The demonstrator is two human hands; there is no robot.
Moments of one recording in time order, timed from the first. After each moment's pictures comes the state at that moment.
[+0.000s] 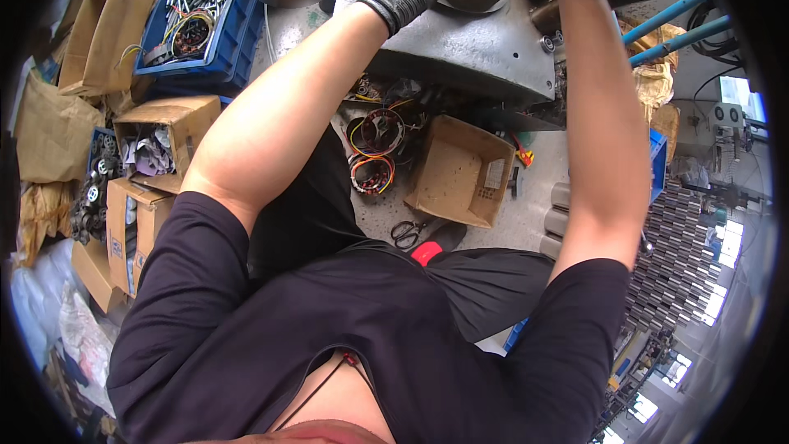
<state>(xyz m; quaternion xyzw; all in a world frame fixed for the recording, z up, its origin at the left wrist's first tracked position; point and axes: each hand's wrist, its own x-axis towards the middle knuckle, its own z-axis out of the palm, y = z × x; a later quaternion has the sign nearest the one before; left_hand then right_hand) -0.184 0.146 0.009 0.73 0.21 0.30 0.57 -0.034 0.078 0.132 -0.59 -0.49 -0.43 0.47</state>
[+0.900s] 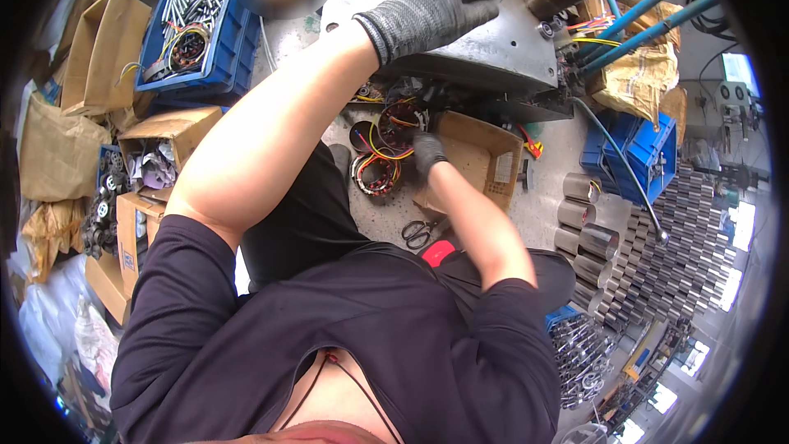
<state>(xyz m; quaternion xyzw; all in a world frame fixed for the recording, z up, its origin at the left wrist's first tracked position) -0.200 0.098 0.009 0.88 0.05 0.27 0.39 -0.160 -0.125 -0.383 -0.74 0.03 0.45 0.50</state>
